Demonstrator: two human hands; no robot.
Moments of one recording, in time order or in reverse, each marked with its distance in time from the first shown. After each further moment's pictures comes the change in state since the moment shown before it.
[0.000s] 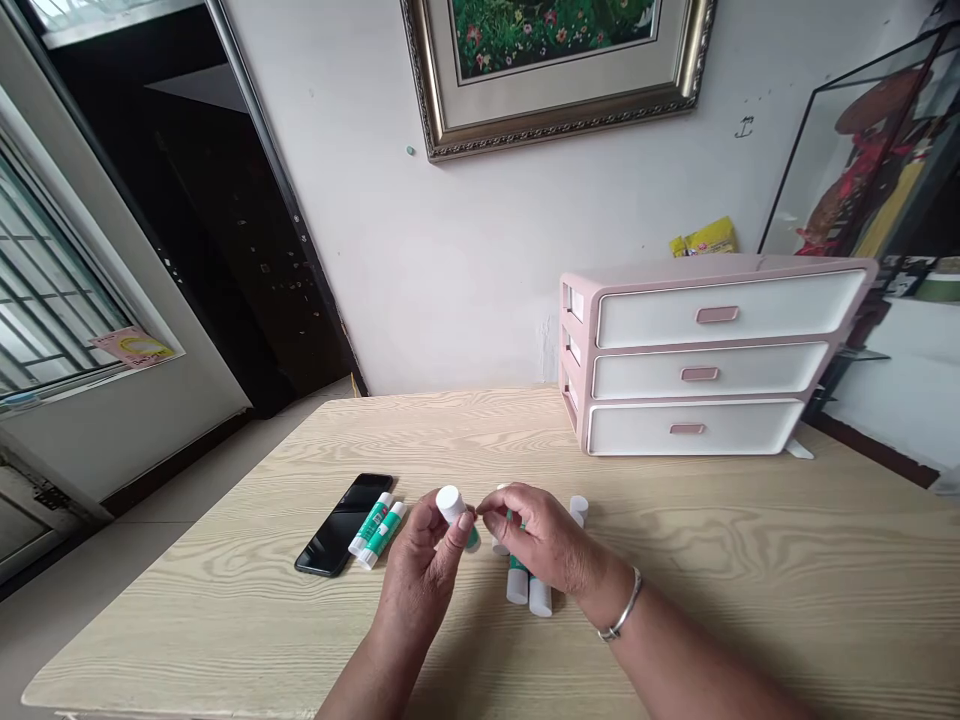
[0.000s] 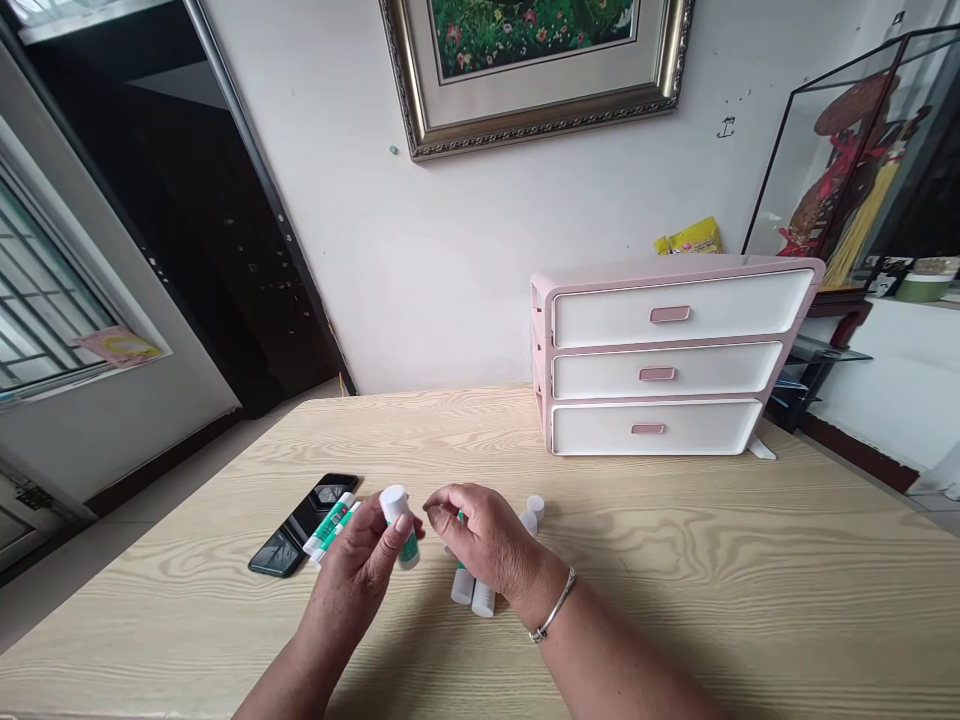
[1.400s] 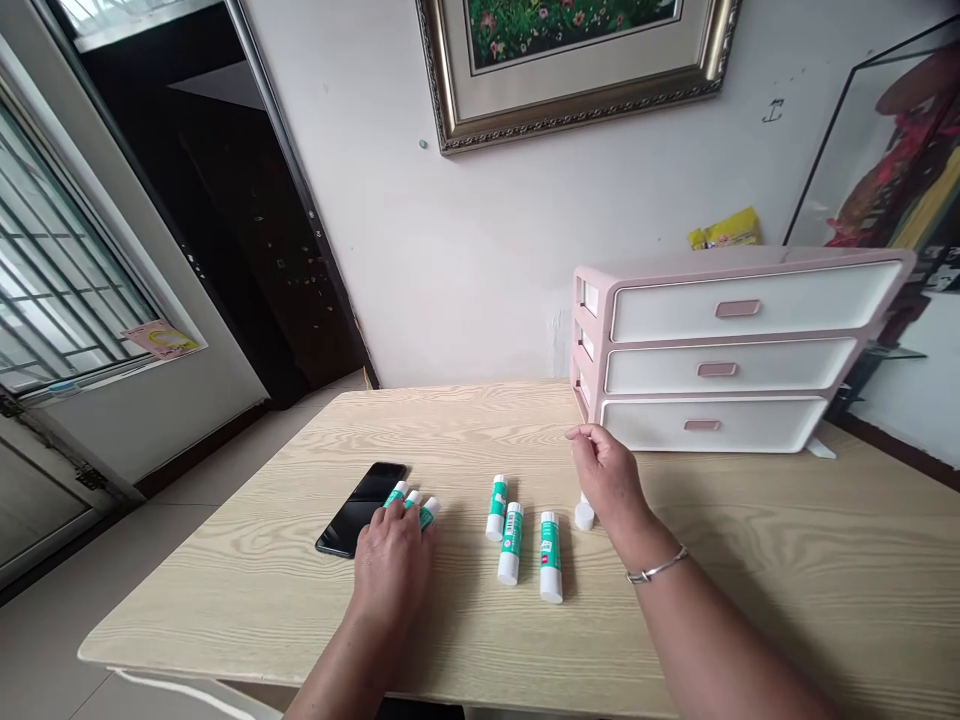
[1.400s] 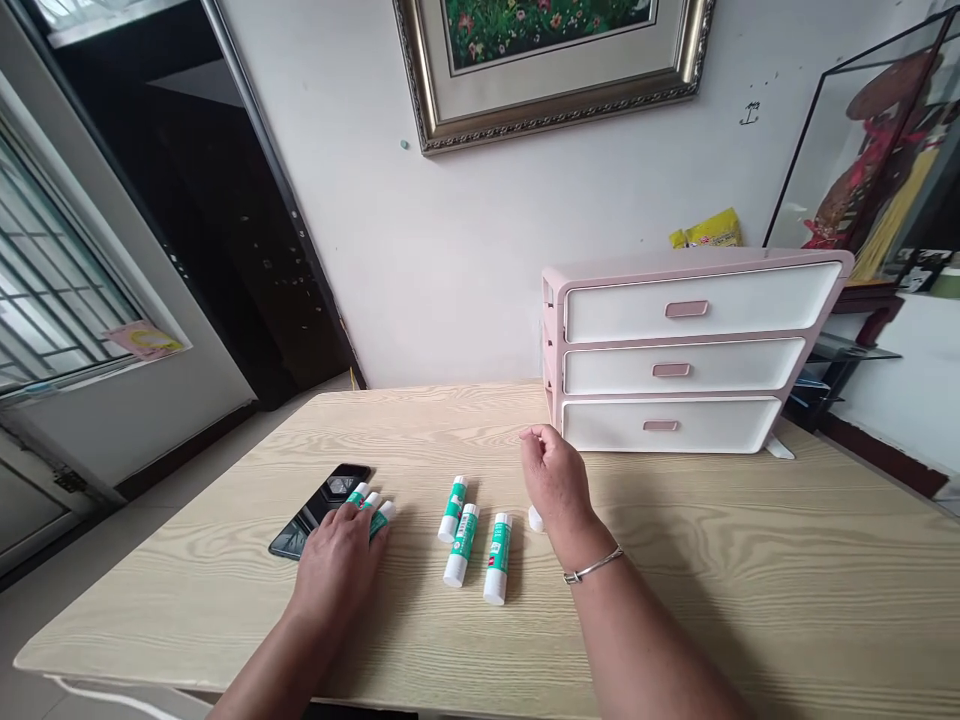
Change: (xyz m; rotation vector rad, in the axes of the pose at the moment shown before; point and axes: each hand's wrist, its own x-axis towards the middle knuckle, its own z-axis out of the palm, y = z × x) left_hand 0.003 -0.032 -0.039 1.279 -0.039 -0.131; right_hand 0.015 0.035 -0.053 -0.312 0.616 0.315
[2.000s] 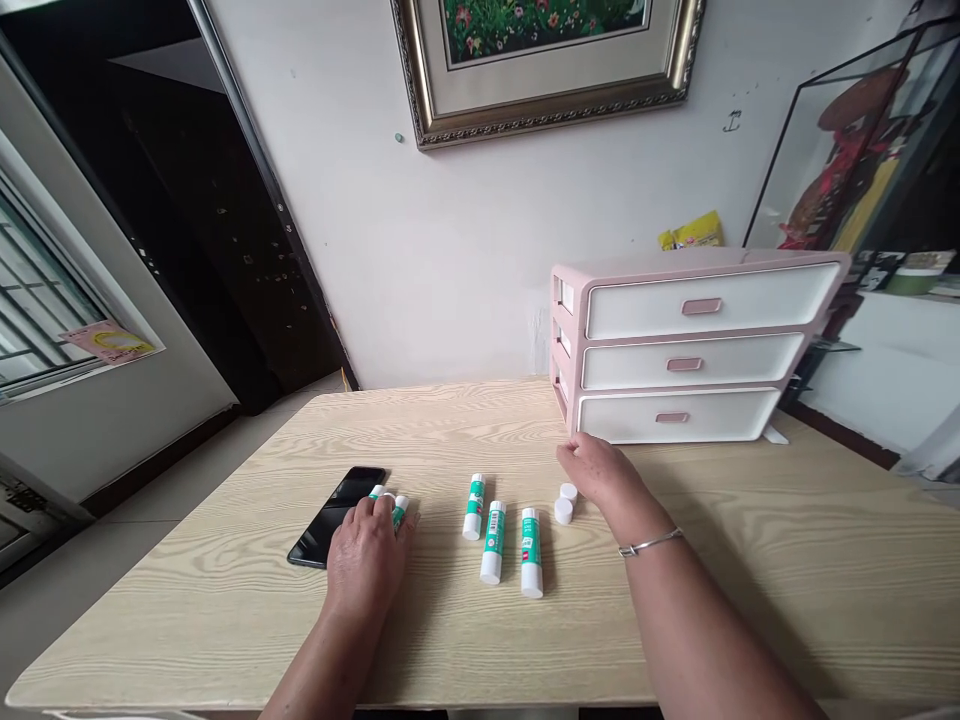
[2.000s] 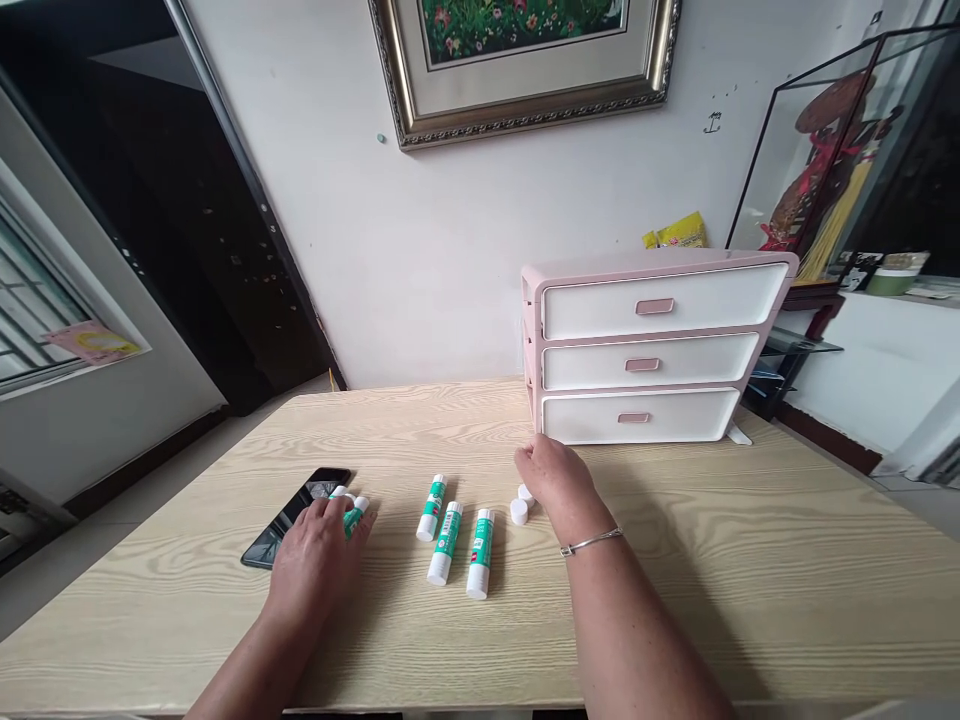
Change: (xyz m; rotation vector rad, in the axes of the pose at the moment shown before) left_hand 0.010 -0.013 0.018 -0.049 0.109 0.005; right_hand 0.020 0.012 -0.022 -0.590 -0.332 0.175
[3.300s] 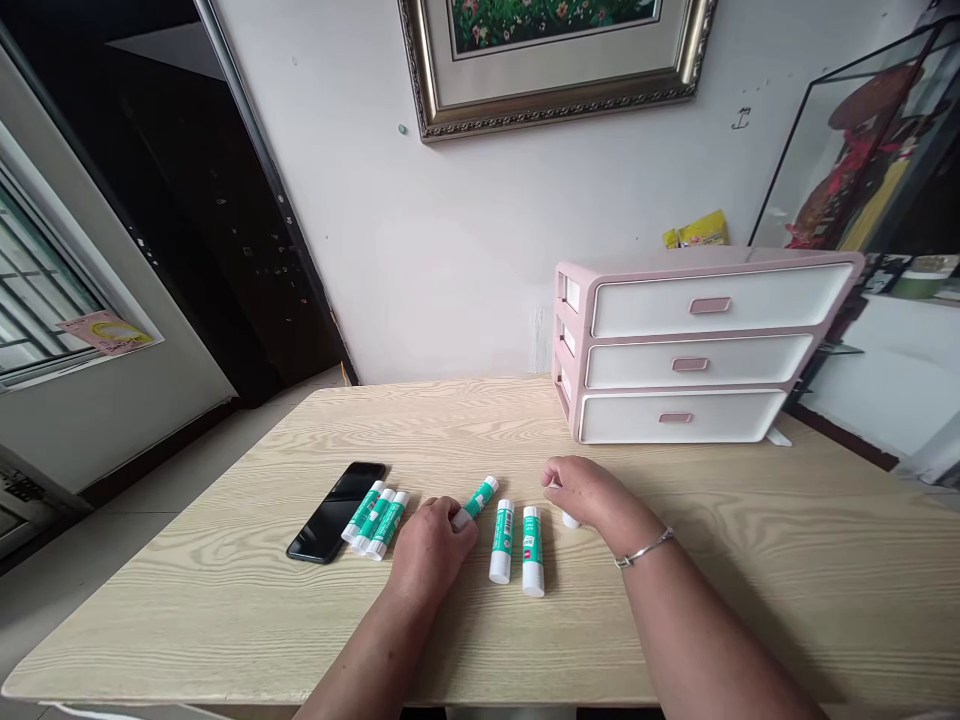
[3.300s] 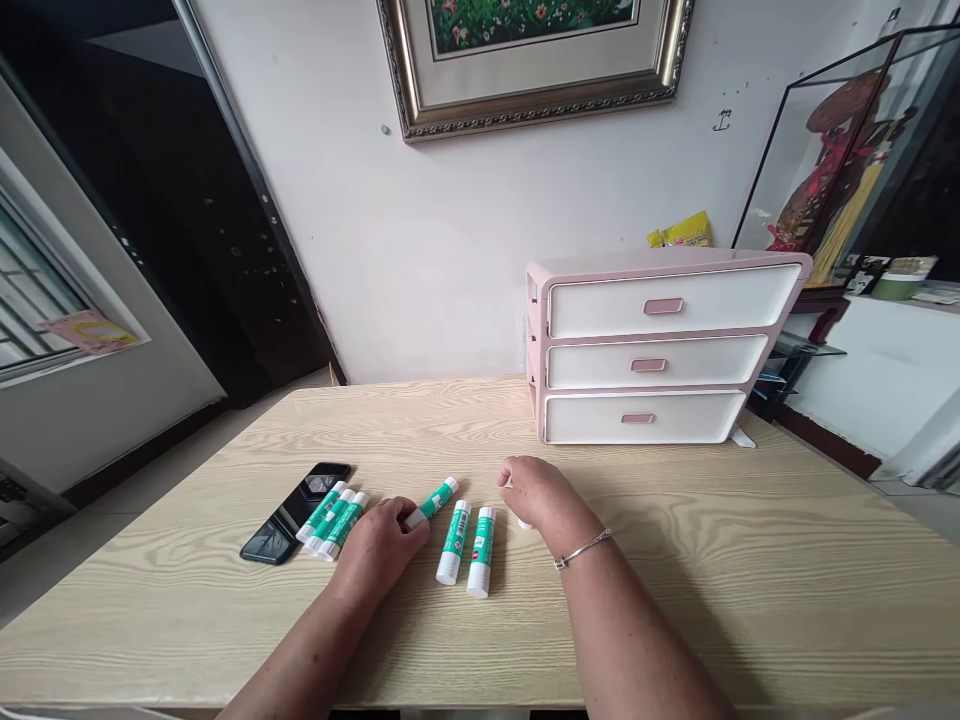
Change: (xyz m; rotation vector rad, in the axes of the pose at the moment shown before) left_hand 0.004 0.070 -0.009 -0.523 -0.284 -0.083; right_hand -0.009 0.000 0.027 0.008 -0.232 -0.248
